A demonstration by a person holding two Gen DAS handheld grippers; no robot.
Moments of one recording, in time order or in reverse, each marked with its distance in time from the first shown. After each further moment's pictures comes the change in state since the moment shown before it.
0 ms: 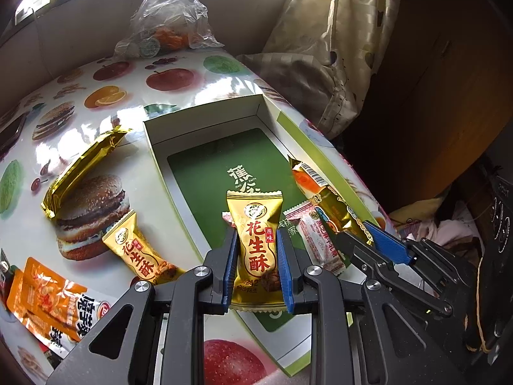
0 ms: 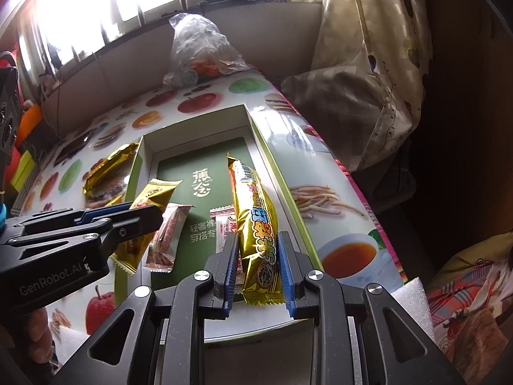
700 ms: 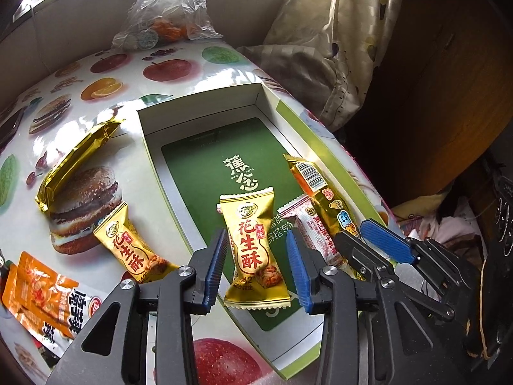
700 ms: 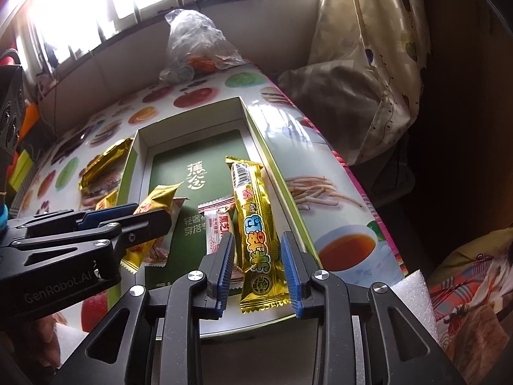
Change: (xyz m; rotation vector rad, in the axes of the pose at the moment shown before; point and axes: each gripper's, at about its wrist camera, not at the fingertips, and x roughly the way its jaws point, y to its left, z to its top) left arm 0.009 -0.002 -0.001 -0.004 0.028 0.005; right arm 0.004 -0.001 -0.003 0.010 0.013 -0.004
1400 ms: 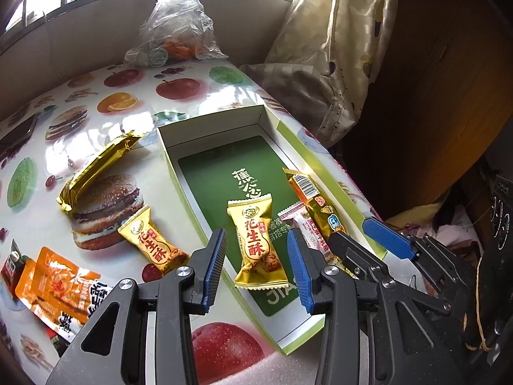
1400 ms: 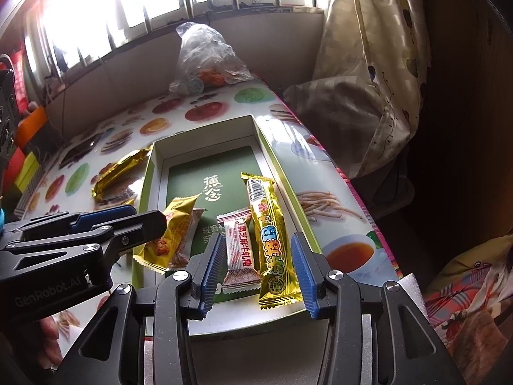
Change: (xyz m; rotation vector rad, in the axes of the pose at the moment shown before) left arm -0.037 0.003 -0.009 -0.007 -0.074 0.003; right arm -0.024 0.012 0.004 -0.020 -0.054 0.008
